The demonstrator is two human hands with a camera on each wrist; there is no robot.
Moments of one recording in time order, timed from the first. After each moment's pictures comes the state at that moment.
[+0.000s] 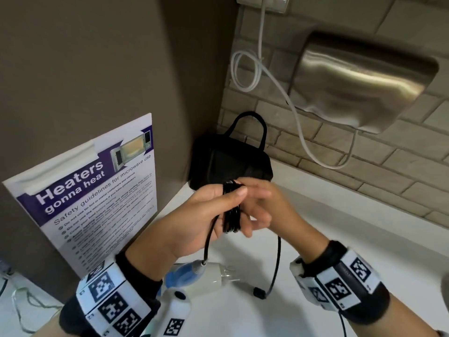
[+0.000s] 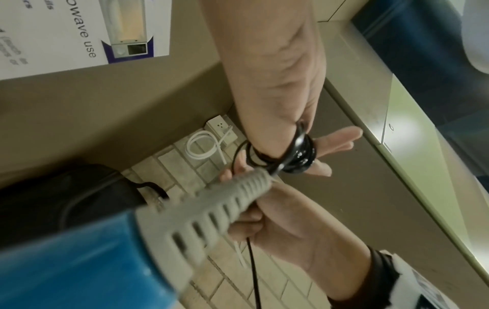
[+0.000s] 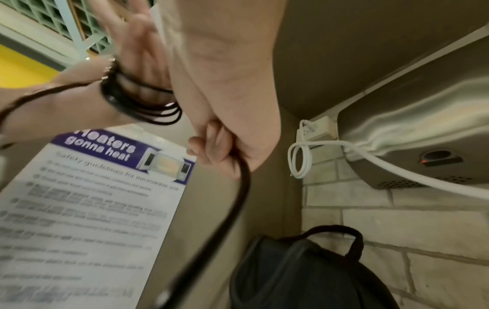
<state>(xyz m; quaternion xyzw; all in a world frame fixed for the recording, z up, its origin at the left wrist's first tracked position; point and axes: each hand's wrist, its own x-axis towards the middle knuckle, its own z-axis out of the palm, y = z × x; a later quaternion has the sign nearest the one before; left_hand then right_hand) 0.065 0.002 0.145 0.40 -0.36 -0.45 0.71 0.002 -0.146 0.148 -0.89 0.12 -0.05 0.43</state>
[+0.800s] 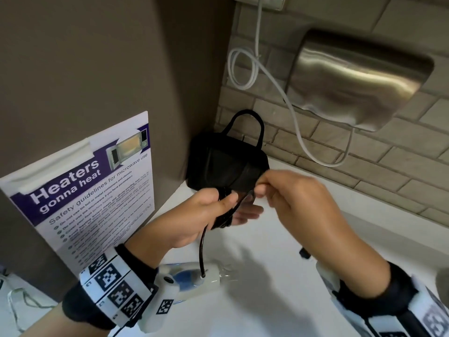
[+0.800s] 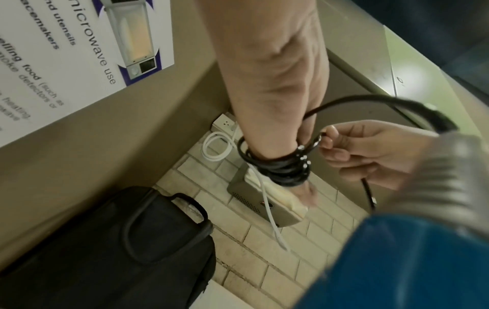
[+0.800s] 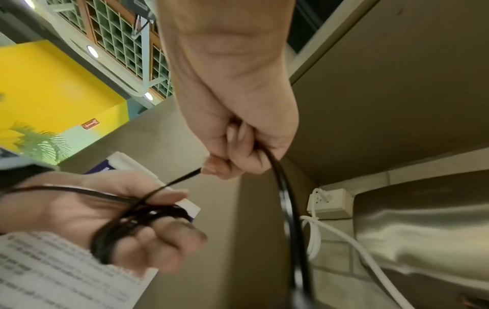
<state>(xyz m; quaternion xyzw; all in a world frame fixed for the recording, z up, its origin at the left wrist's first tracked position) 0.080 -0.008 0.121 0.47 -0.34 -0.46 0.67 -0.045 -0.136 0.202 -0.97 0.06 -0.19 0.11</state>
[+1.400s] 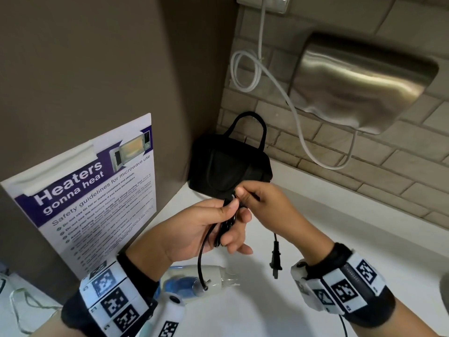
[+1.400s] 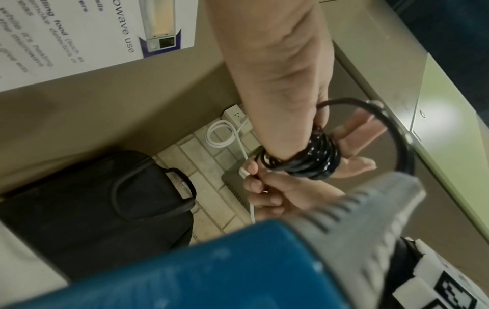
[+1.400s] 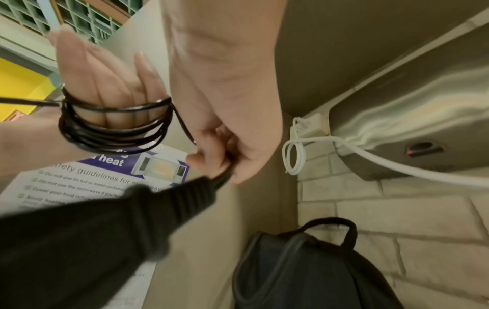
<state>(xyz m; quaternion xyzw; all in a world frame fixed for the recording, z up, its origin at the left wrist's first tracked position) 0.072 0.004 0.127 0.34 -0.34 -0.57 0.67 0.006 -0.161 0.140 -0.92 0.04 -0.09 0.37</state>
